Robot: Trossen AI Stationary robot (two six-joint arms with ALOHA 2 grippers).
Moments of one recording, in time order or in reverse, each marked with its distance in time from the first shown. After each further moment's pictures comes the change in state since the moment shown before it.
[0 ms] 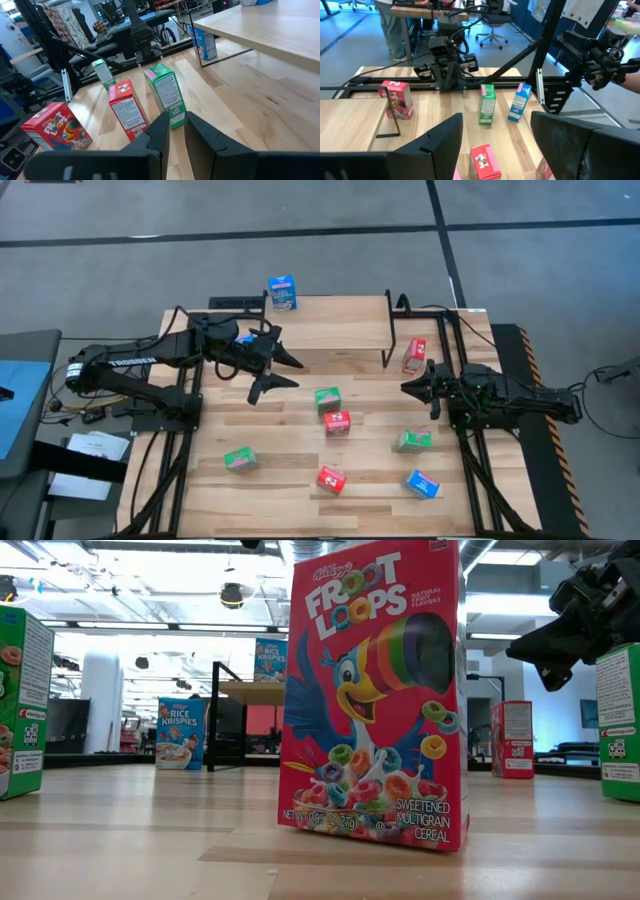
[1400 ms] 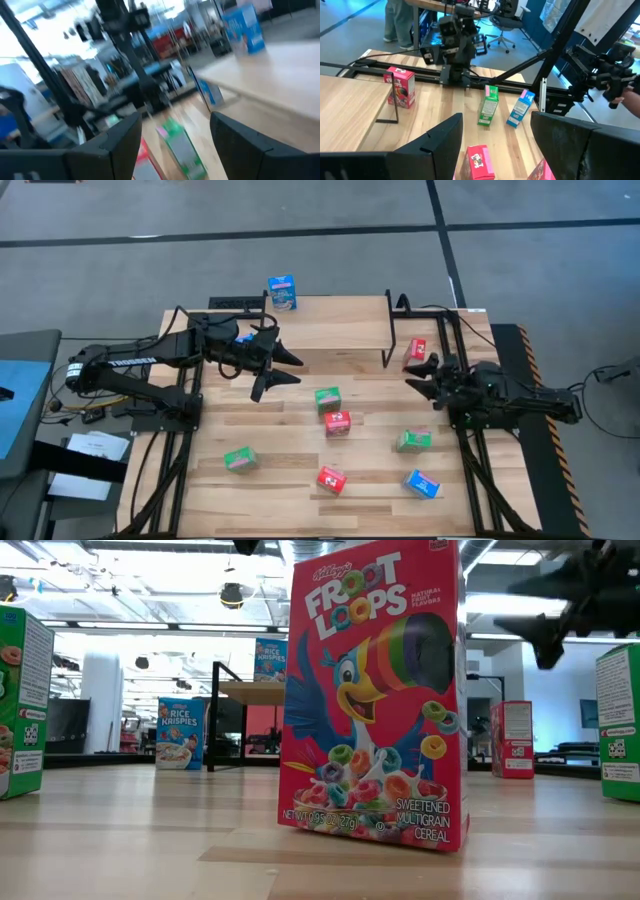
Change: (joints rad) left arm -0.002 0.001 0.000 0.000 -0.050 -0.139; right arm -0.002 0.000 -0.001 0.280 0.078 0.138
